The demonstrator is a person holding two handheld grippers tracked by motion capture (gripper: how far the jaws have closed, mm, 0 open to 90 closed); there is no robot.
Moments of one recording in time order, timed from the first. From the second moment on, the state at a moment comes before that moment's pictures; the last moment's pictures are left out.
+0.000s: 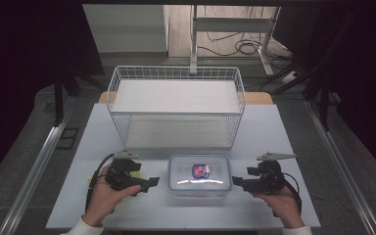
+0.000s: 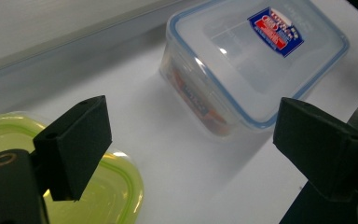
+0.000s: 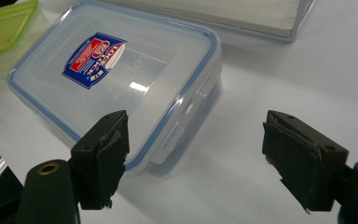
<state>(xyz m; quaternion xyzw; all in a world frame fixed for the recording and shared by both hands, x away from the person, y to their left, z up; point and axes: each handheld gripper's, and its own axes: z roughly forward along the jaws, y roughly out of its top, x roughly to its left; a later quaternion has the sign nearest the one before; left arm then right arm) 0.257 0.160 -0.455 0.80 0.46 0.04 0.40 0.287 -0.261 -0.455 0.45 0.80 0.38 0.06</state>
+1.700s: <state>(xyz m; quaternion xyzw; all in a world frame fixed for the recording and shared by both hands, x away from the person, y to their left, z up) 0.305 0.104 -0.508 0.75 0.50 -0.13 0.42 0.294 -0.264 -0.461 0.46 0.79 0.40 0.06</state>
